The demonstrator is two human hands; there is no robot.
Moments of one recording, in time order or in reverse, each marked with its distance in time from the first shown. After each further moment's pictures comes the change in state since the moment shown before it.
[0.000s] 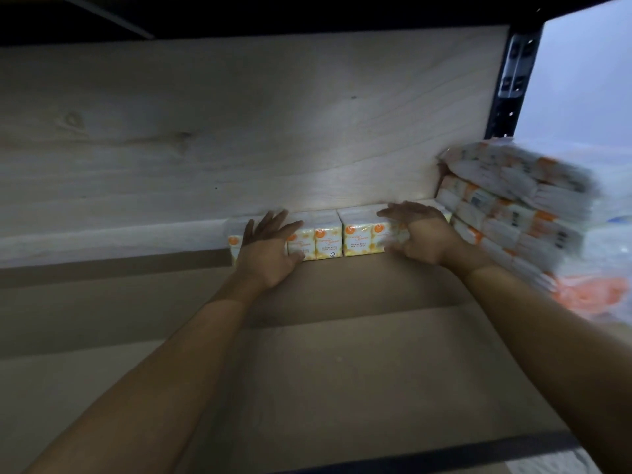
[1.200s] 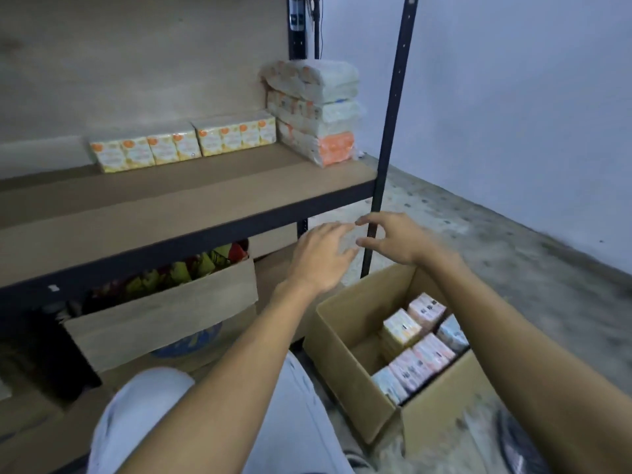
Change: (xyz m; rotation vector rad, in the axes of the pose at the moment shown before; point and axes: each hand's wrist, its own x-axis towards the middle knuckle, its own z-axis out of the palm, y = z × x) left_hand -0.310 0.307 -0.025 -0.556 -0.249 0.361; right_hand -0.423 -0.076 -0.107 0.077 -0.126 0.458
